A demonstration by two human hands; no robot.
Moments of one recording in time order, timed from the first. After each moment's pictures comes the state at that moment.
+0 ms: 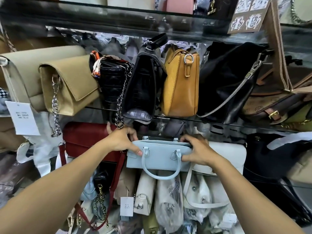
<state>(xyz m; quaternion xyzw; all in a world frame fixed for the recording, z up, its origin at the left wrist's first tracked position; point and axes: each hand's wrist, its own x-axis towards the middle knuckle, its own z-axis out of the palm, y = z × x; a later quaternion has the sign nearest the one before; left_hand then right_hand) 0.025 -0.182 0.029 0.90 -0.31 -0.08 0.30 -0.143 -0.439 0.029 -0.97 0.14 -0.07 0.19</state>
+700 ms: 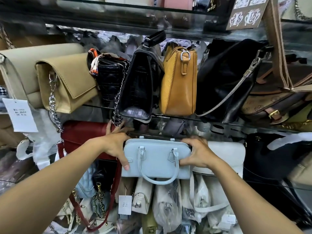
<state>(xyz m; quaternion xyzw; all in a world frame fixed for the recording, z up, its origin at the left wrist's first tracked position) 0.026 -0.171 0.034 0.91 -0.40 -0.10 0.02 -0.151 -0.443 0.024 -0.97 0.09 -0.08 0.22</state>
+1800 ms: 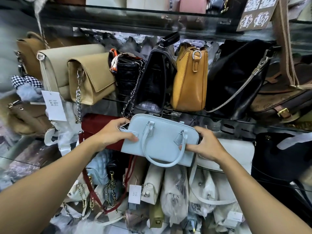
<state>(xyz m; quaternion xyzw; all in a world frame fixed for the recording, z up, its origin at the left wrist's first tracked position) -0.013 -0.117 0.042 0.77 -0.28 -0.11 0.56 -0.156 -0.430 0.031 -0.89 0.02 -0.19 0.43</state>
